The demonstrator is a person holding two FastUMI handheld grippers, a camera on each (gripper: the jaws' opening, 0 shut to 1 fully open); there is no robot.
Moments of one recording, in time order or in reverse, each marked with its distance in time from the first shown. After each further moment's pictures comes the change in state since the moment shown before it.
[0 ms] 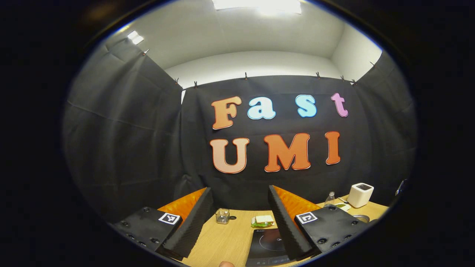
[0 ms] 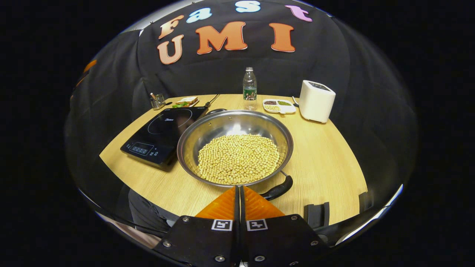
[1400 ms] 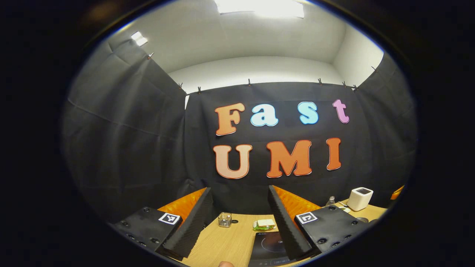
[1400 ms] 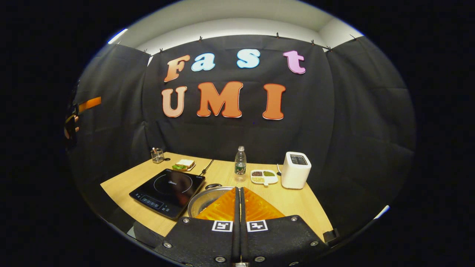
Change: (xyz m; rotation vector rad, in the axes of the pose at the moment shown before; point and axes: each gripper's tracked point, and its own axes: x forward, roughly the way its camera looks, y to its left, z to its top) left arm -0.013 0.020 0.020 -0.018 -0.049 0.010; right arm -0.112 -0.011 0.149 -0.045 -0.442 -0.076
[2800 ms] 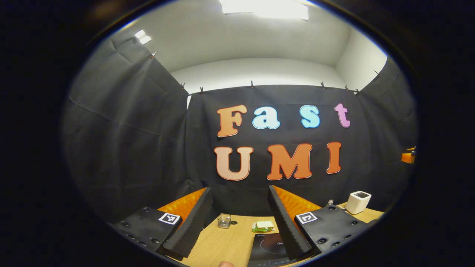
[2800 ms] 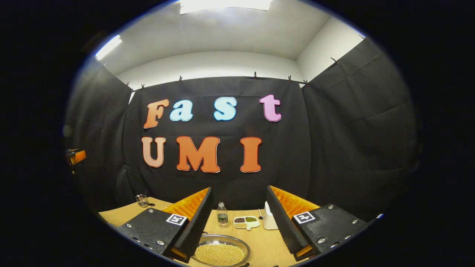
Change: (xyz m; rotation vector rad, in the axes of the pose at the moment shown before) left arm 0.003 0.011 0.011 -0.020 -0.004 -0.001; right arm -0.039 -0.057 0.192 0.060 -0.398 -0.167
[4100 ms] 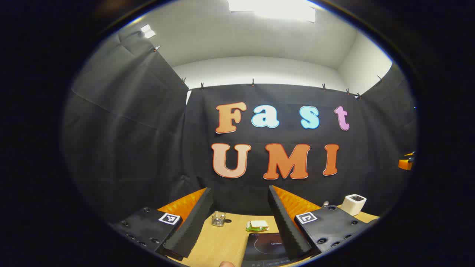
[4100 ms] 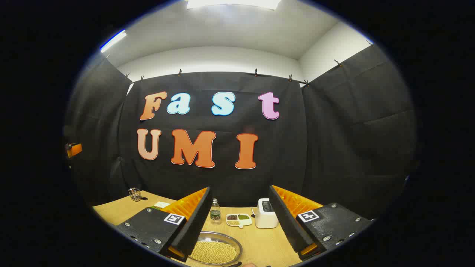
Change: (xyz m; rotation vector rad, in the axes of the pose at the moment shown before) left arm 0.007 0.003 -0.005 -0.061 0.019 -0.014; right arm 0.005 -0.005 -0.001 -0.046 0.029 -0.042
